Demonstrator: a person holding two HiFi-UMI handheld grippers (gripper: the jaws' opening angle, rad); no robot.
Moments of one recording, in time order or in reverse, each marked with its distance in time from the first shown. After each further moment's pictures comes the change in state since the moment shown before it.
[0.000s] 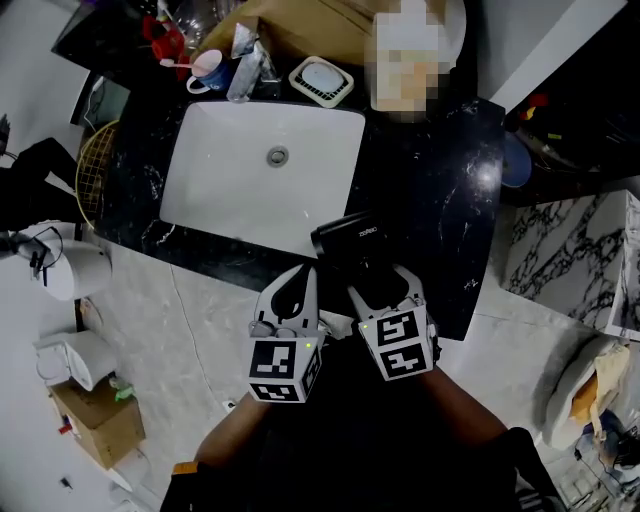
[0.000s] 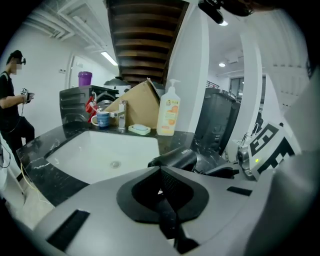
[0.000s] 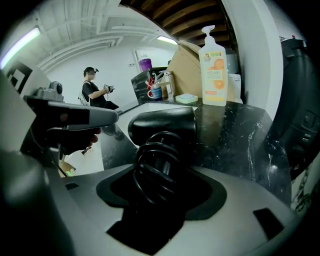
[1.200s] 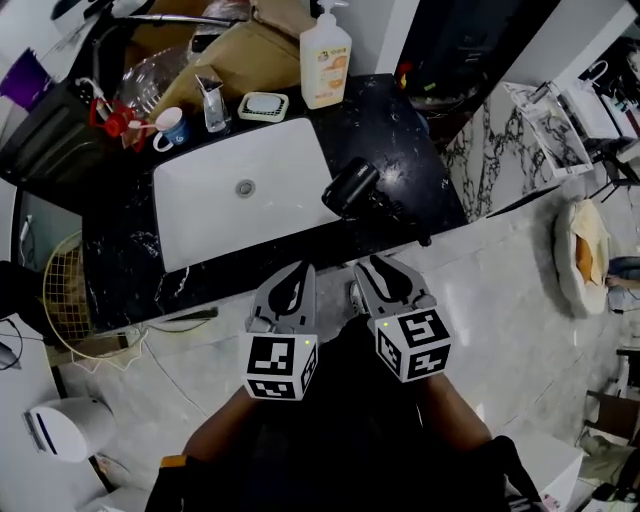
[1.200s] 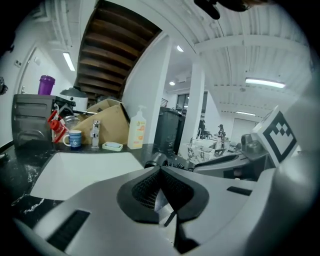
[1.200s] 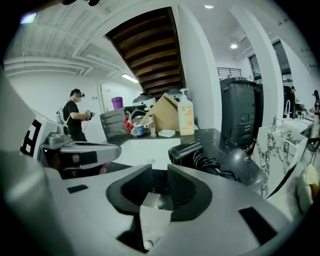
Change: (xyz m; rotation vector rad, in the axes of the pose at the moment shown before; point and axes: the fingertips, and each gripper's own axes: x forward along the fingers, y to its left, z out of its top) left arm -0.117 0.062 0.001 0.262 -0.171 -0.554; right arm -0.084 0.152 0.040 0.325 -0.408 -0.488
